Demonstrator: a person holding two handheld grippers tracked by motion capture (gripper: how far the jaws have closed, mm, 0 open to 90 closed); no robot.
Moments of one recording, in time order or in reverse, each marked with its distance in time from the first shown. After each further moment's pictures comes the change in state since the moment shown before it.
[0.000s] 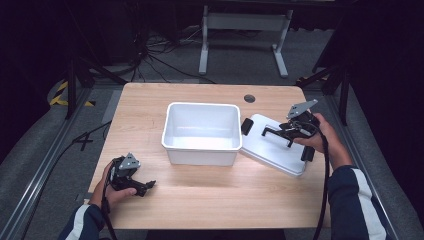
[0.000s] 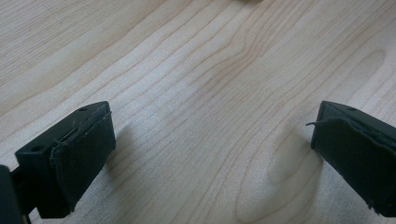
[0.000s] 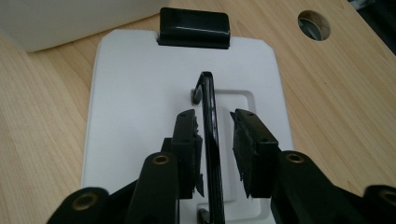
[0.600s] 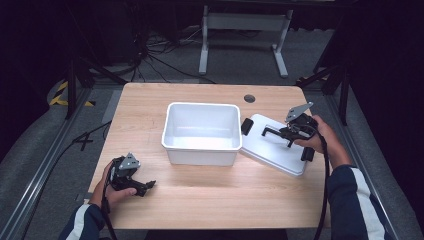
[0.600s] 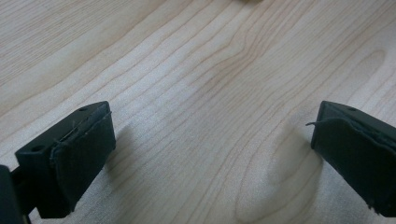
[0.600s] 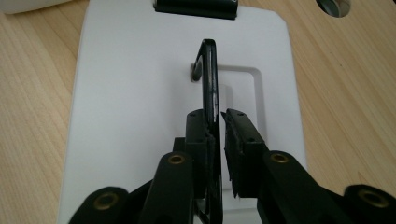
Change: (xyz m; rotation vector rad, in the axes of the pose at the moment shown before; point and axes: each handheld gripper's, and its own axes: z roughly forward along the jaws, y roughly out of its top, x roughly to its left) left arm 0.000 0.000 0.000 0.000 0.000 0.000; right arm -0.005 -0.009 0.013 0.067 0.017 -0.035
